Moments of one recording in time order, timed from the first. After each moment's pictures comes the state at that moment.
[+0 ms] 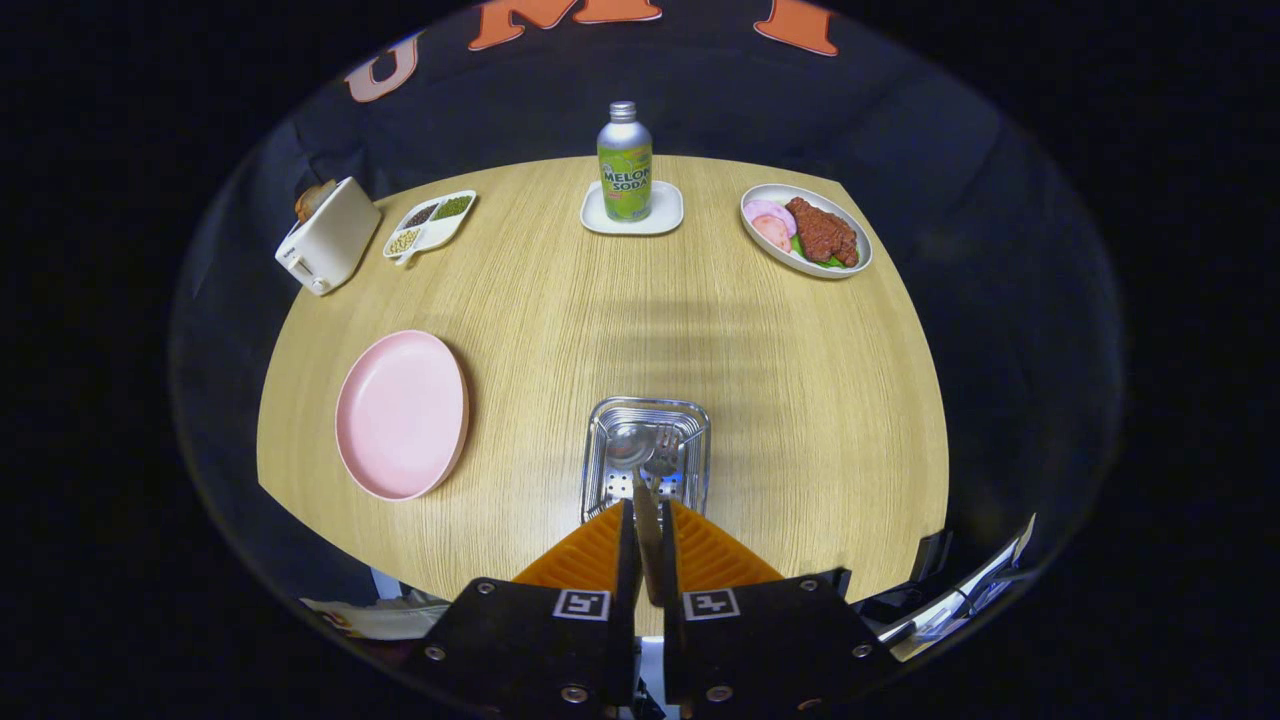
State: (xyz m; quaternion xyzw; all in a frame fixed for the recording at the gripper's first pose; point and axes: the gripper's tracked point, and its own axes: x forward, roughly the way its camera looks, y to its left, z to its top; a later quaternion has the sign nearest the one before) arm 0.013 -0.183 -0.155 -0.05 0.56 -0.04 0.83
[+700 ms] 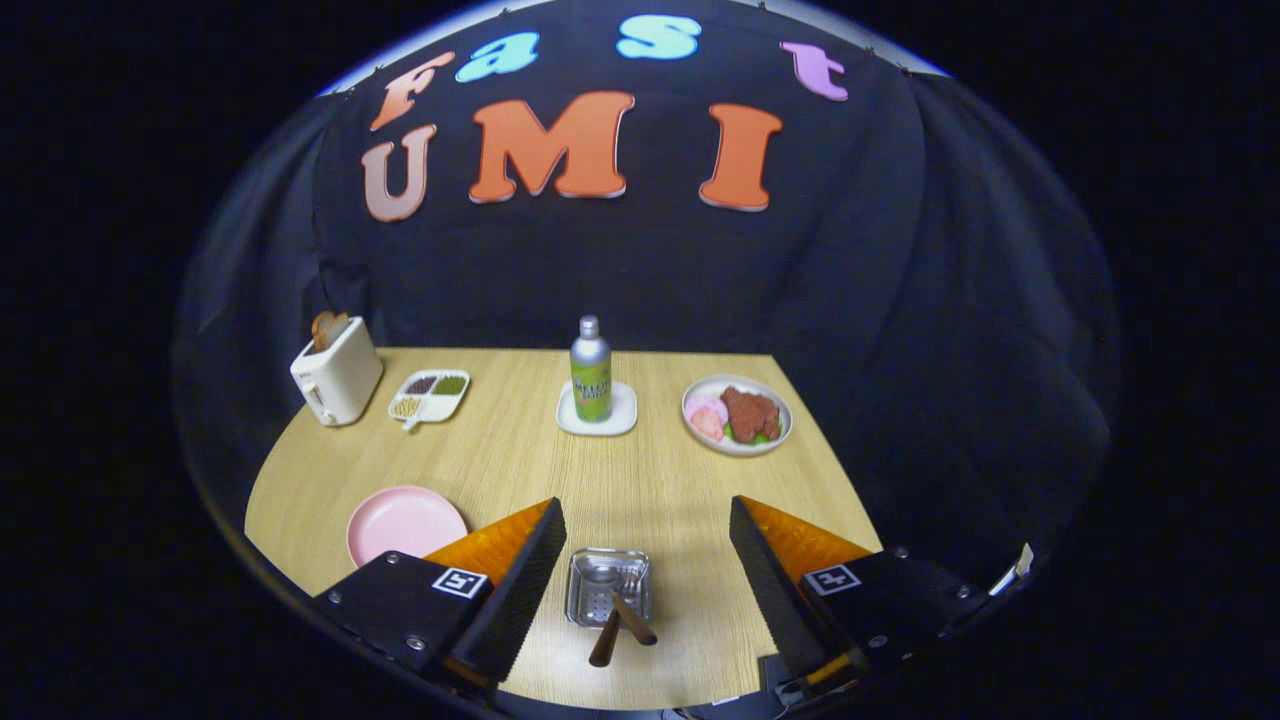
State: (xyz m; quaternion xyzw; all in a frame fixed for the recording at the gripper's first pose) arm 0.062 -0.189 -0.013 -0.08 0.24 -0.07 0.96
